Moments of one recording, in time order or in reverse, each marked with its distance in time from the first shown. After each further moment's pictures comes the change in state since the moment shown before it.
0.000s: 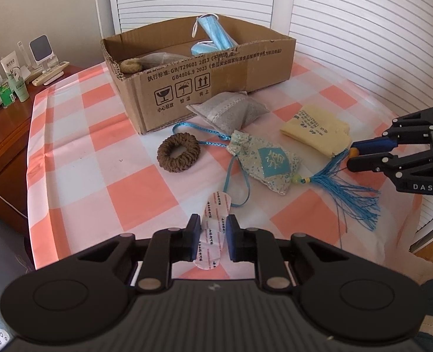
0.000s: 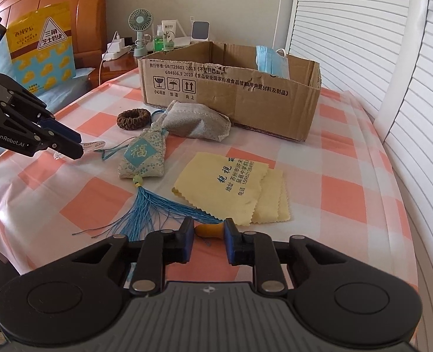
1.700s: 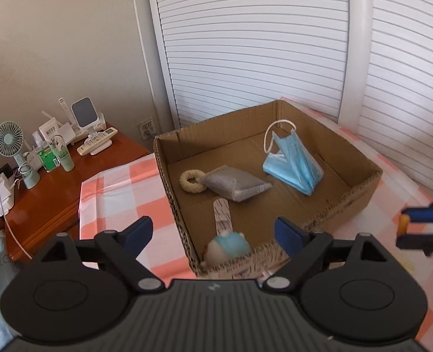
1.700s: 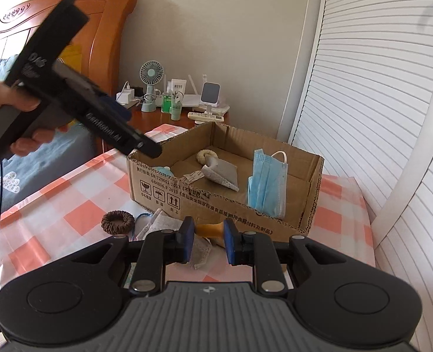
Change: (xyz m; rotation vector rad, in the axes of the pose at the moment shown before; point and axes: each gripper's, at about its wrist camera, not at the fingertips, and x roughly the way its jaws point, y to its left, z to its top) left arm 0.009 0.034 0.138 -0.052 -0.150 0.215; right arm 0.003 -0.023 0.106 -0.115 -0.188 0.036
